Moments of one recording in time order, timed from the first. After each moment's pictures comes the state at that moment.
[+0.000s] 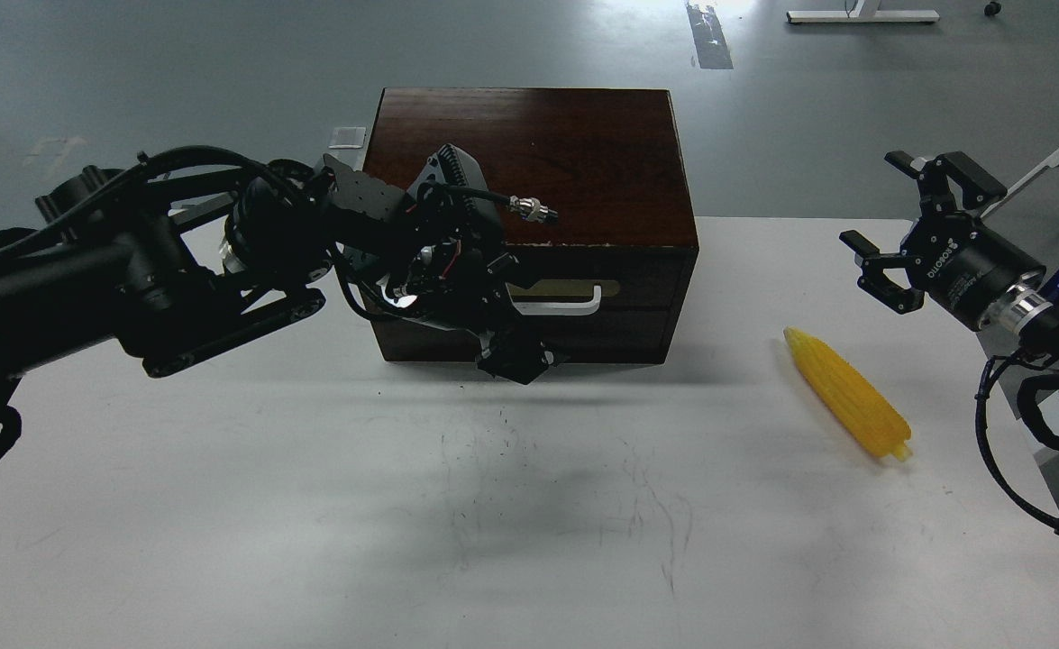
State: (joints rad) left arm -1.24 0.36 -0.18 -1.22 2.05 -0.49 -0.49; right arm 0.83 -0.74 0.15 0.87 0.04 0.49 0.49
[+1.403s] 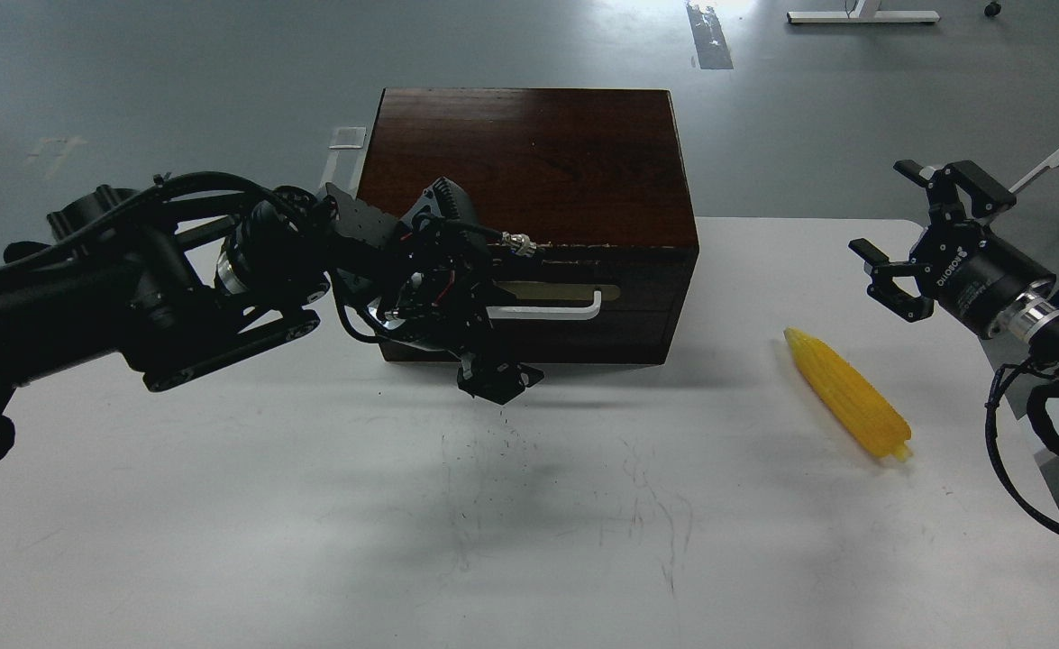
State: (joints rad) left arm -1.23 0.37 -0.11 -1.21 2.04 -0.49 -0.49; right arm 0.81 -0.75 0.15 0.87 0.04 0.49 0.49
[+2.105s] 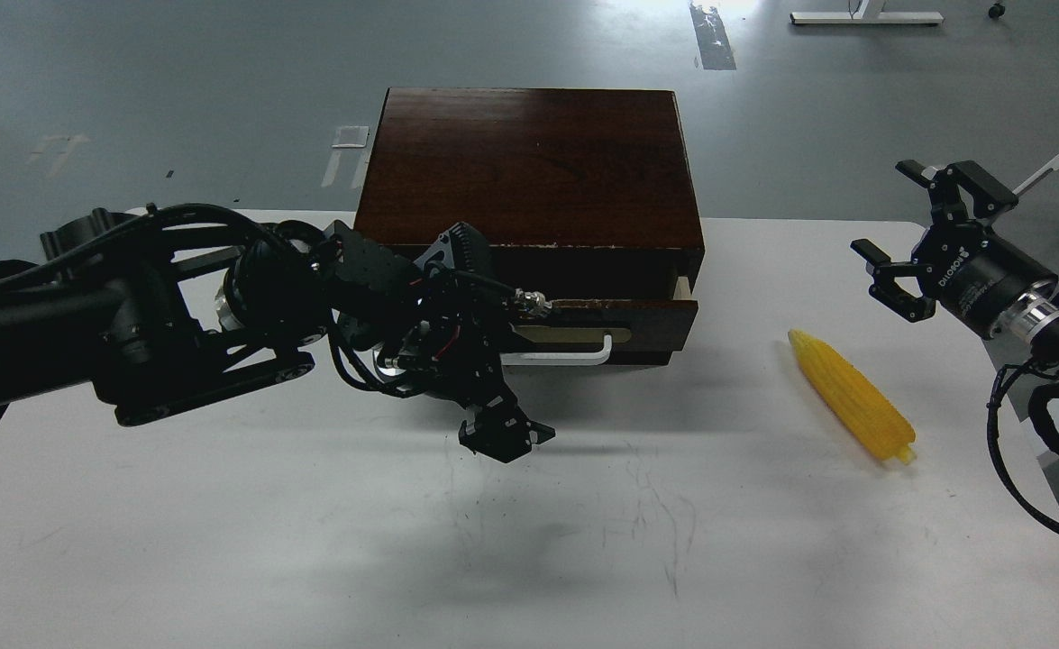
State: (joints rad) left arm -1.22 0.42 -0.09 -1.43 2.03 -0.49 -0.49; right arm 0.81 -0.75 0.15 0.87 0.04 0.49 0.49
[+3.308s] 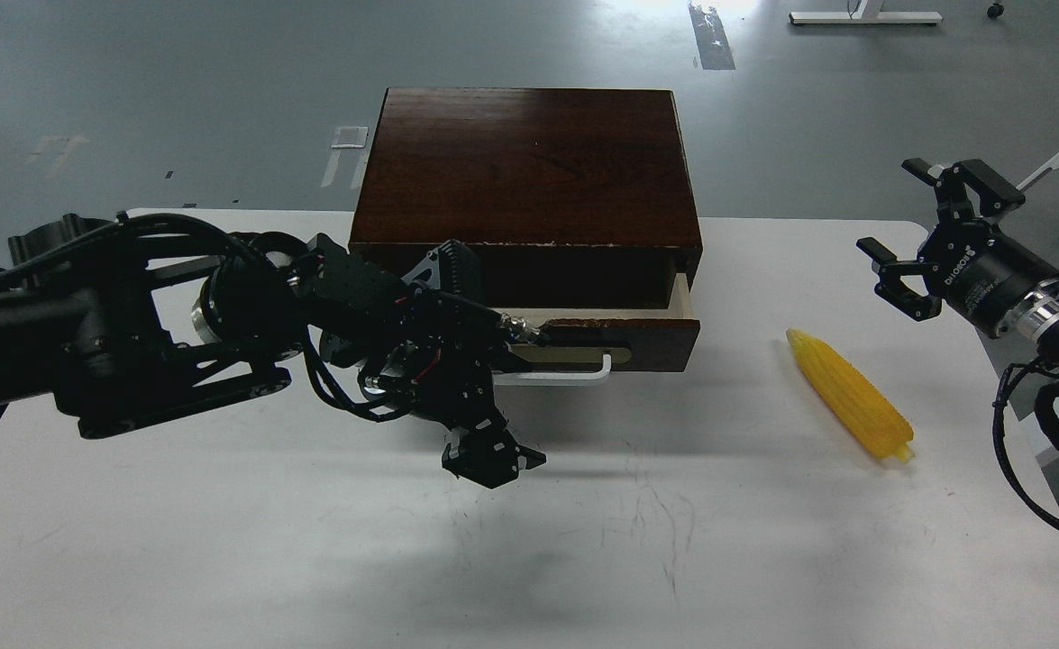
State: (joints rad) left arm -1.24 0.49 -0.07 -1.52 2.04 -0.49 -0.49; right arm 0.81 -0.76 0.15 0.87 0.04 0.49 0.49
